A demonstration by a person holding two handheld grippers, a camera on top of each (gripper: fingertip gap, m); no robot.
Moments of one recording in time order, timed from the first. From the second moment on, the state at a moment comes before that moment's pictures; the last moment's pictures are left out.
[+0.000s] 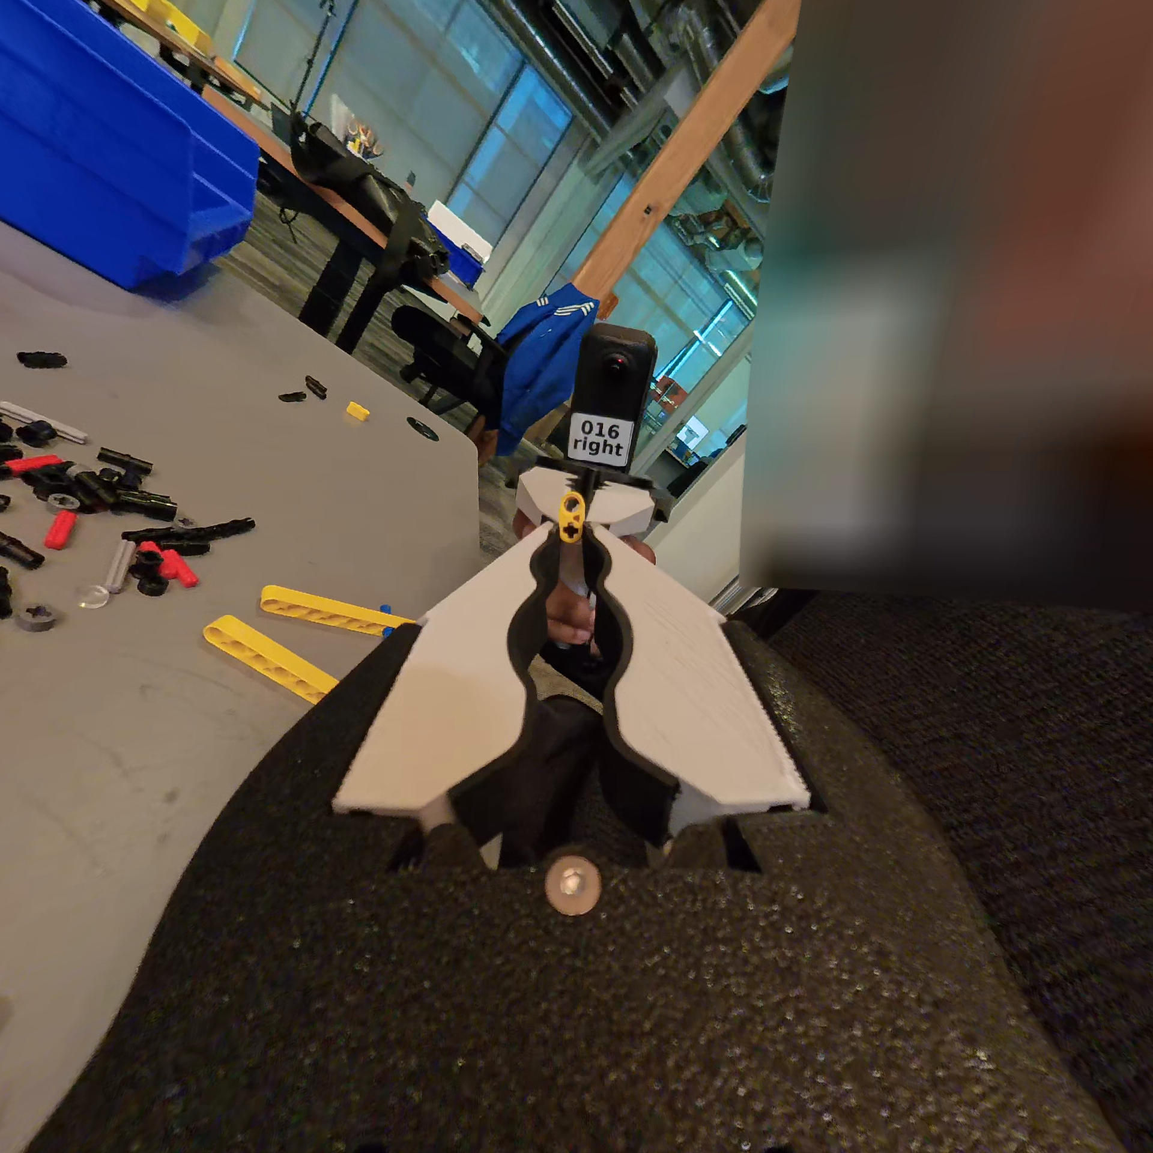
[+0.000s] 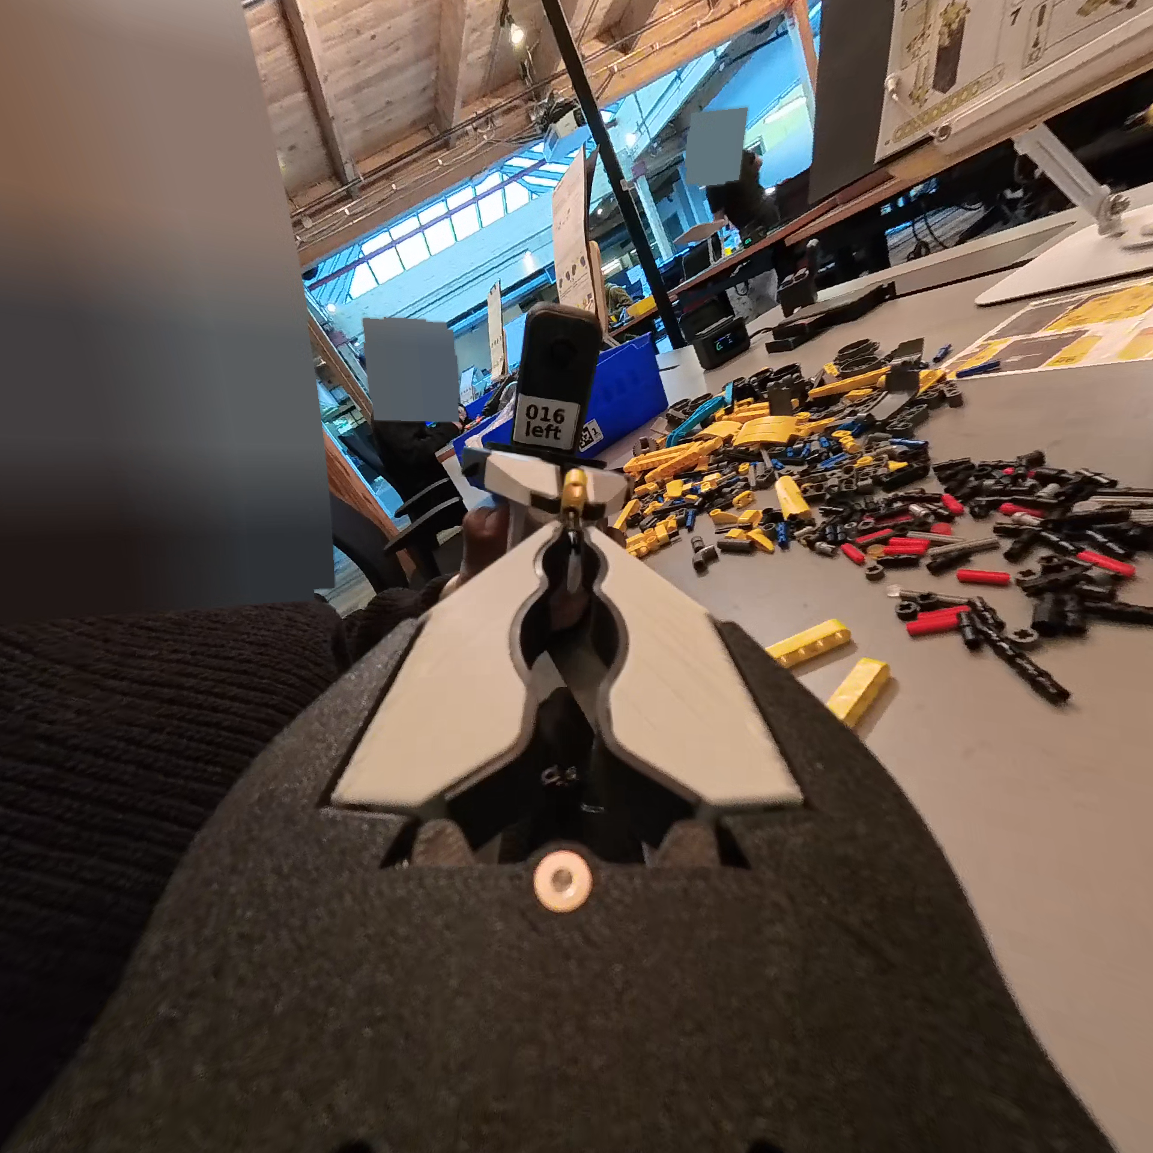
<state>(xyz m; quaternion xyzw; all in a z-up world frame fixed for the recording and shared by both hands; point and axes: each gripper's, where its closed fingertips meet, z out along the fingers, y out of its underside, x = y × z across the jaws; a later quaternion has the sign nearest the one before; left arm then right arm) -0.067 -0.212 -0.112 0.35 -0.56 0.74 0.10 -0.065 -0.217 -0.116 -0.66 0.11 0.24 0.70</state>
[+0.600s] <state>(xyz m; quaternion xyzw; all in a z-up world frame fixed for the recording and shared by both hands) -0.051 -0.205 -0.117 0.39 -0.54 0.74 0.09 -0.058 -0.209 -0.130 -0.70 0.09 0.14 0.69</state>
